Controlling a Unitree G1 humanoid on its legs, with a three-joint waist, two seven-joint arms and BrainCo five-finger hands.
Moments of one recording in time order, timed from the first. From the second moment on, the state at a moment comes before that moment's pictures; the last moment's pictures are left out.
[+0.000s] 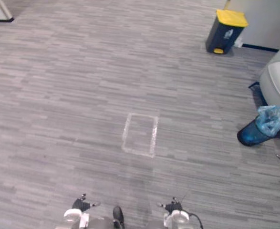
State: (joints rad) left arm -0.05 0.09 0.01 1.07 0.08 -0.03 0.17; right arm -0.11 -0.07 -0.11 1.15 0.00 -0.04 -0.14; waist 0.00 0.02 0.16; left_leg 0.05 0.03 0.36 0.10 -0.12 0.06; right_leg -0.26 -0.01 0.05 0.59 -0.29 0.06
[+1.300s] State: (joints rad) left arm -0.11 0.04 0.01 1.09 0.10 -0.01 0.15; right arm -0.09 -0.09 -0.19 1.16 0.00 -0.03 -0.14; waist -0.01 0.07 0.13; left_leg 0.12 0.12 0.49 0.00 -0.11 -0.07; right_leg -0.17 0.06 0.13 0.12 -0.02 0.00
